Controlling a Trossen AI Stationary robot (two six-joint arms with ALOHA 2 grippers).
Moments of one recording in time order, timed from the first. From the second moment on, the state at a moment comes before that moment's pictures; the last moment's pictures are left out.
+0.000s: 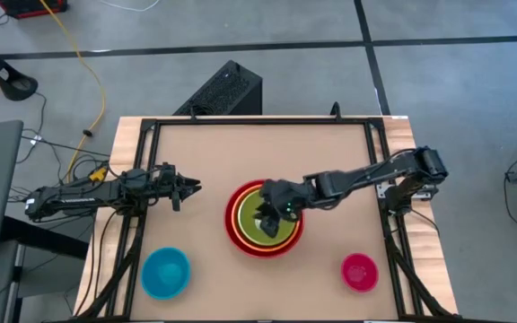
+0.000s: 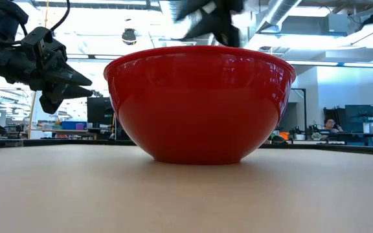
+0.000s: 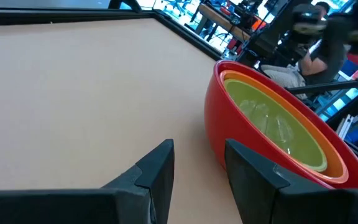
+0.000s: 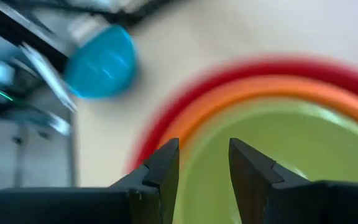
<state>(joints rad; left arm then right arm) 0.15 0.17 0.01 0.03 -0.09 -0.53 0.19 1.63 1.33 -0.33 0.08 0.63</state>
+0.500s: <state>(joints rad) 0.15 0.19 0.01 0.03 -0.09 -0.53 0.27 2.00 1.66 -0.07 0.05 0.74</state>
